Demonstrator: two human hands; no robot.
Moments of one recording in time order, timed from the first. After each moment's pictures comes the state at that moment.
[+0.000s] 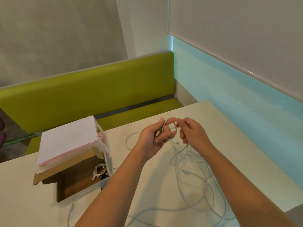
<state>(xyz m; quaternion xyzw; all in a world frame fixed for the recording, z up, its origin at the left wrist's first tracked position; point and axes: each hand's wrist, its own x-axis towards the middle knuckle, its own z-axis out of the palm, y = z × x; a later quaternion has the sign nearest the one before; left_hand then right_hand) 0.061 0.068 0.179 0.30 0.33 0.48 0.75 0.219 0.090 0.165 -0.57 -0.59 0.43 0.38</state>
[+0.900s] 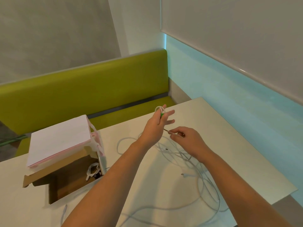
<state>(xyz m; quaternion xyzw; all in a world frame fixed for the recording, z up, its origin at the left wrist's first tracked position) 0.082 0.096 0.169 0.63 0.51 0.39 0.43 0.232 0.068 0.157 -0.59 -0.65 0.39 0.29</state>
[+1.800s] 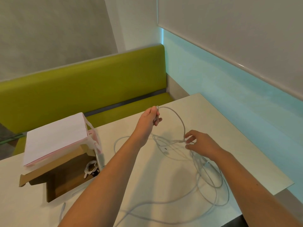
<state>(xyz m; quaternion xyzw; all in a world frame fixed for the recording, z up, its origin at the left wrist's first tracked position) 0.077 0.102 0.166 0.46 0.52 0.47 0.55 0.296 0.084 0.100 -0.64 -0.66 0.37 0.14</state>
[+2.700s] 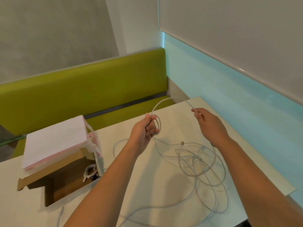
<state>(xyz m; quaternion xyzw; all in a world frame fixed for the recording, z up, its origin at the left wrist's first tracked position) 0.063 0.095 0.155 0.29 0.42 0.53 0.68 0.293 0.112 0.164 -0.67 -0.65 0.22 0.28</state>
